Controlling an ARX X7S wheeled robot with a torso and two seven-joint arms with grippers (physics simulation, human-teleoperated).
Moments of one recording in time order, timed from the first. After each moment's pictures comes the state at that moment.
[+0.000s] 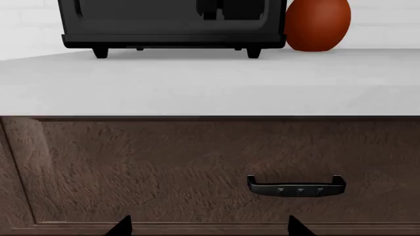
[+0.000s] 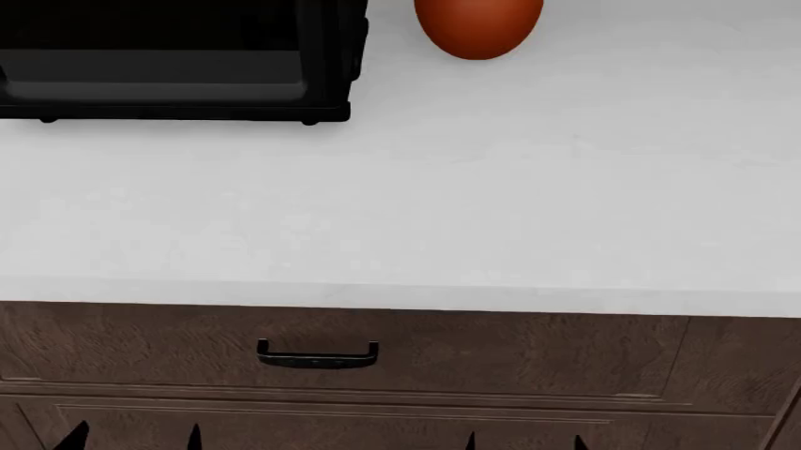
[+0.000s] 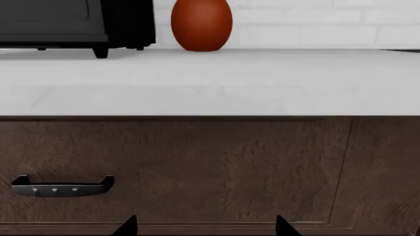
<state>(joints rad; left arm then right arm) 0.00 0.00 0.00 0.00 0.00 0.00 0.00 0.00 0.00 0.00 0.00 0.00 0.00 0.00</state>
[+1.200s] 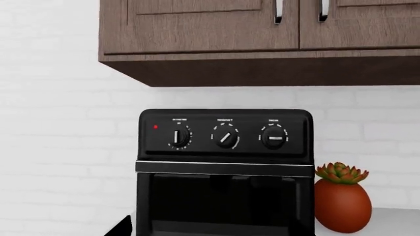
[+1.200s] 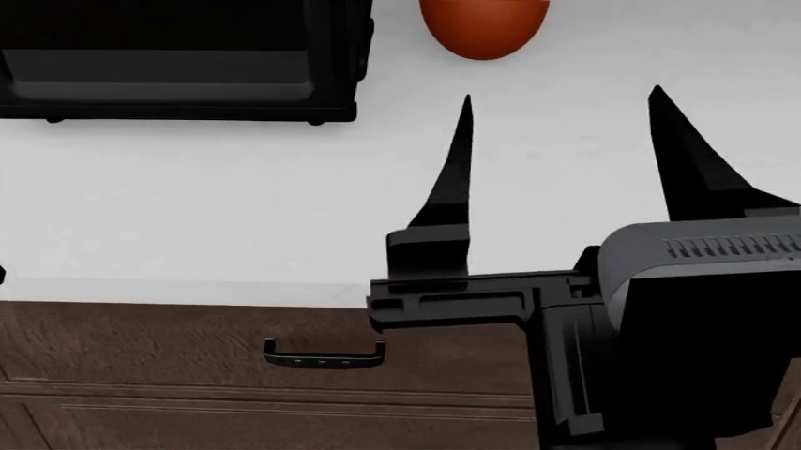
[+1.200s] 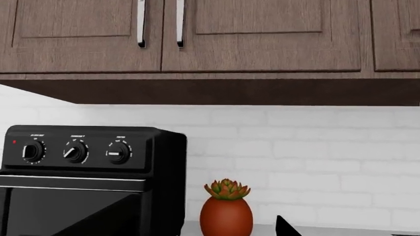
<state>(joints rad) -0.60 -0.44 -0.22 0.99 -0.93 -1.14 -0.66 0.64 0.32 -0.03 -0.99 0.74 1.05 0.56</state>
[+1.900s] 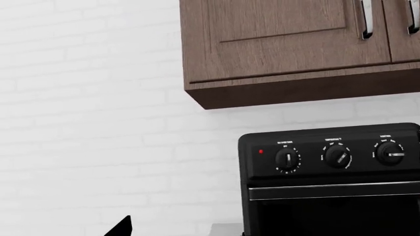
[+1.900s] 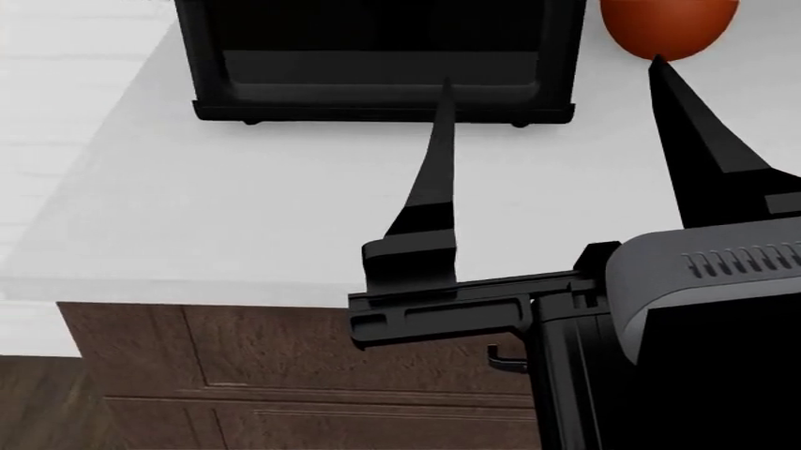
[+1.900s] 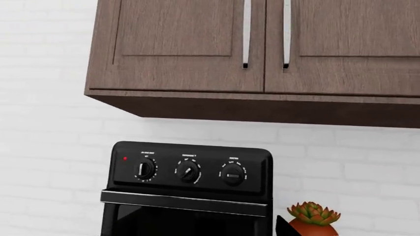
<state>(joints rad) -0.76 -0.55 -0.19 1.02 -1.18 -1.20 -0.87 0.74 0.46 -0.04 -1.03 1.04 1.02 0.76</state>
